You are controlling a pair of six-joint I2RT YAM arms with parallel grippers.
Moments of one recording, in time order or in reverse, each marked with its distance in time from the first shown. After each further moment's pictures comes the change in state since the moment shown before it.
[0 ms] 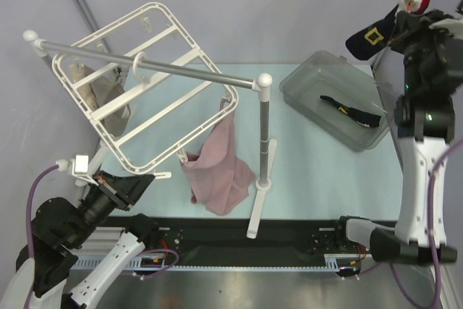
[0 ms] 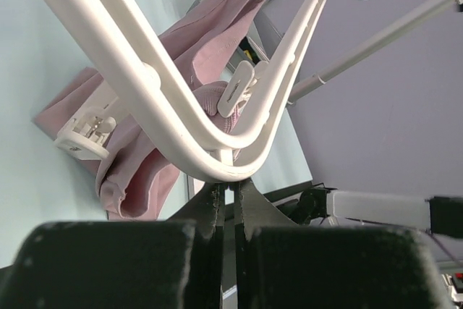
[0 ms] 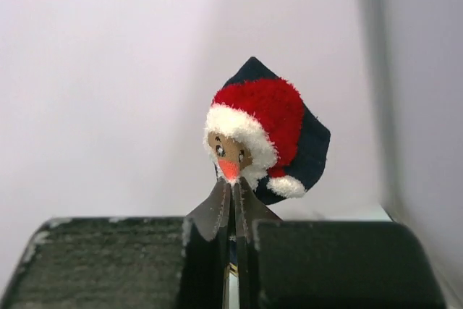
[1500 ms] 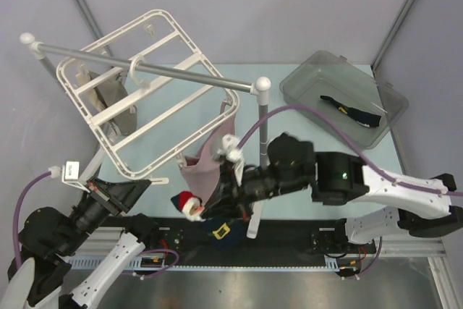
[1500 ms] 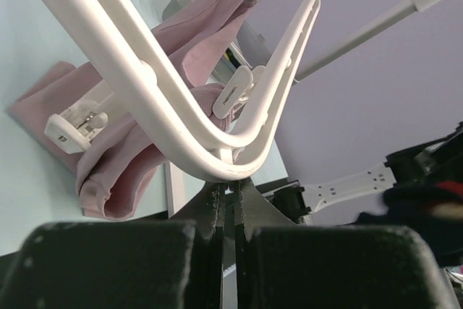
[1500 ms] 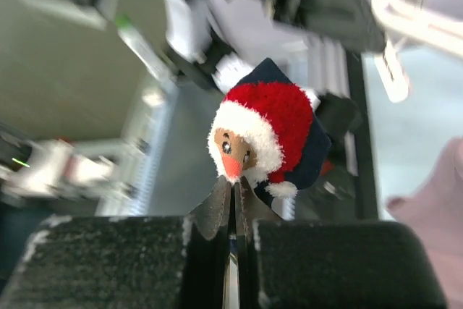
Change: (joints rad) left arm 0.000 -0.035 0.027 -0.021 0.029 -0.060; right arm 1.518 -0.043 -0.093 -0.230 -0.488 -0.004
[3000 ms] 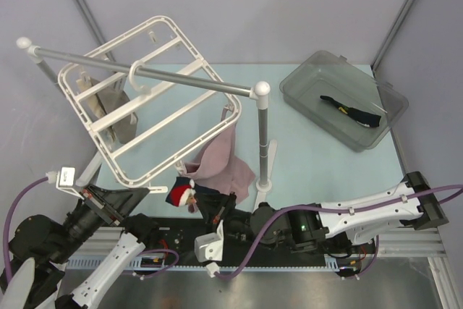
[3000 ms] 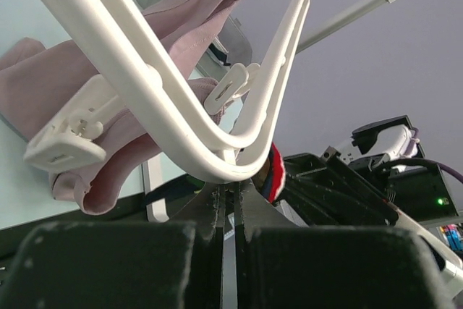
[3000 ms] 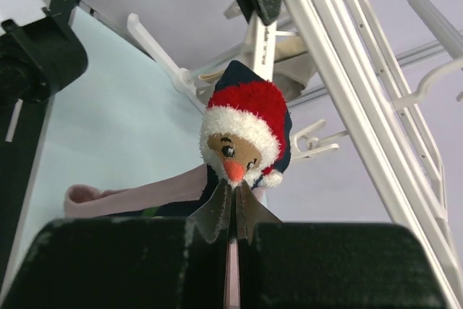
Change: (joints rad) left arm 0.000 -0.014 0.061 -0.061 0.070 -0.064; right arm 0.350 0.019 -0.566 0.649 0.870 -1.305
